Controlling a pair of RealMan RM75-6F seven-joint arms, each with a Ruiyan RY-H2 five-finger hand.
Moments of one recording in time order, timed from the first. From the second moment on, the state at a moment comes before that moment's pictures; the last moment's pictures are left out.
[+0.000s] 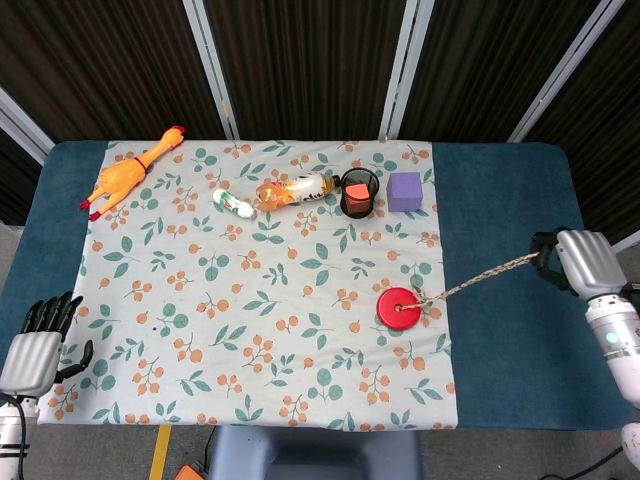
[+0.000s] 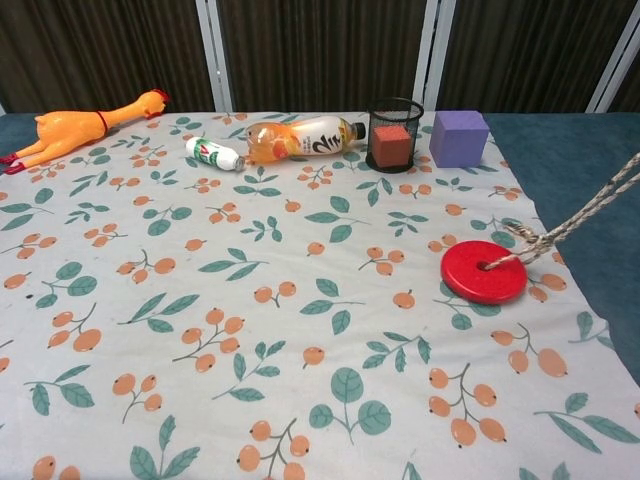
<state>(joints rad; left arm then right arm) -0.15 -1.27 -0.05 -1.36 1.45 1.37 0.04 0.48 -0.90 0.11 -1.60 -1.23 1.14 0.23</state>
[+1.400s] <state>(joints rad) -0.13 -1.24 -0.04 -1.41 1.45 1.42 0.06 0.32 -1.11 0.00 -1.58 -1.37 1.39 -0.23</state>
